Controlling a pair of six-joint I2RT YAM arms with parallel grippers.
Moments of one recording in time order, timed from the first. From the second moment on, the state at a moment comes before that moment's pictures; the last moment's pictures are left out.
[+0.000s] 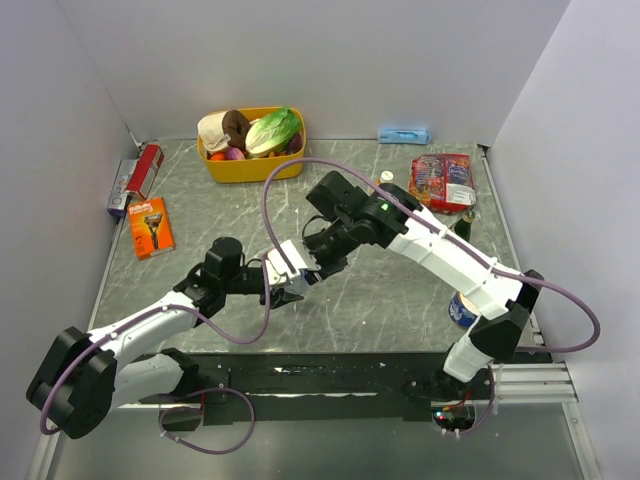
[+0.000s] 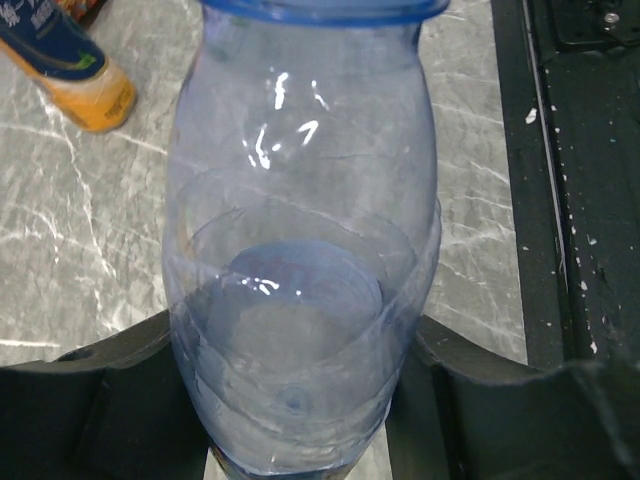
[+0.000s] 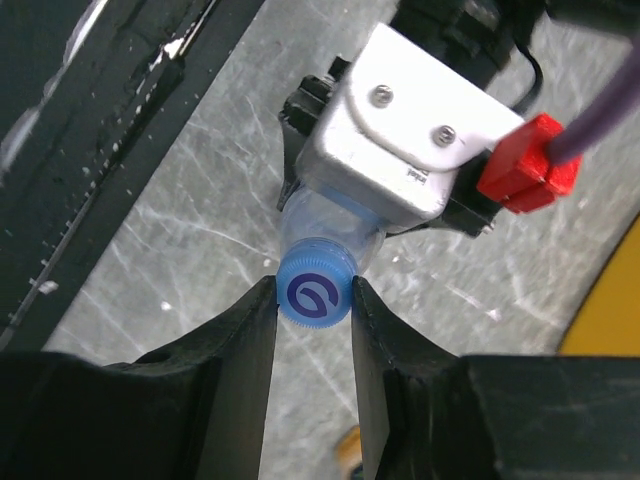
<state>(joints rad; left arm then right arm) -0.58 1.10 0.49 0.21 0.82 0.50 0.94 1.59 1.80 -1.27 -0.52 -1.21</state>
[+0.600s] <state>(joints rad) -0.58 1.06 0.38 0.41 0.52 0.25 0.84 1.74 1.90 -1.16 -0.49 -0.49</state>
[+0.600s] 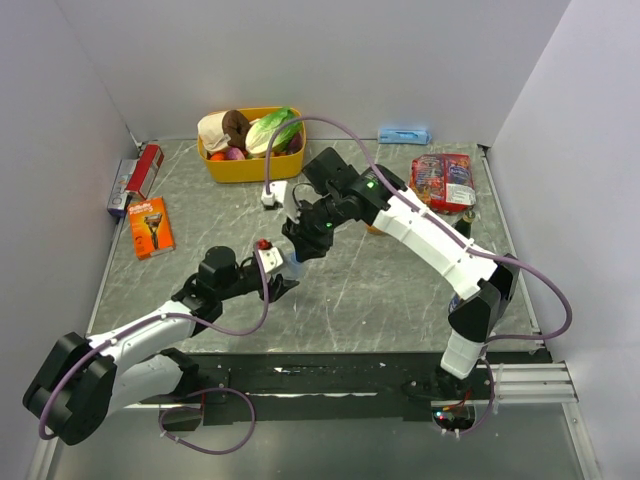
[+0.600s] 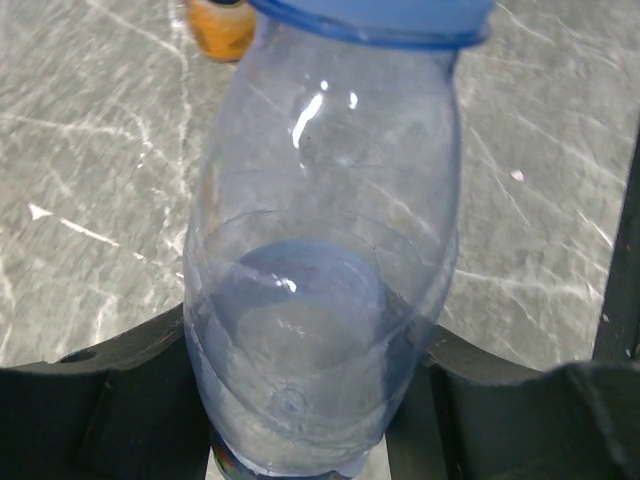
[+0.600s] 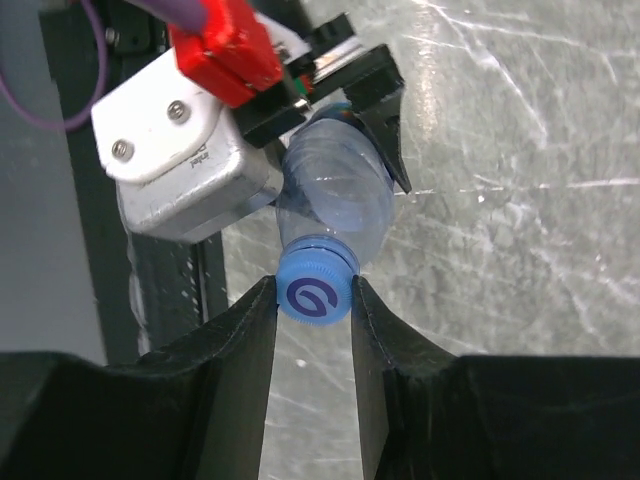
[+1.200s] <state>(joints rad) -0.58 1.06 0.39 0.41 0.44 0.11 0.75 1.83 2.04 -1.16 -0.51 -0.22</state>
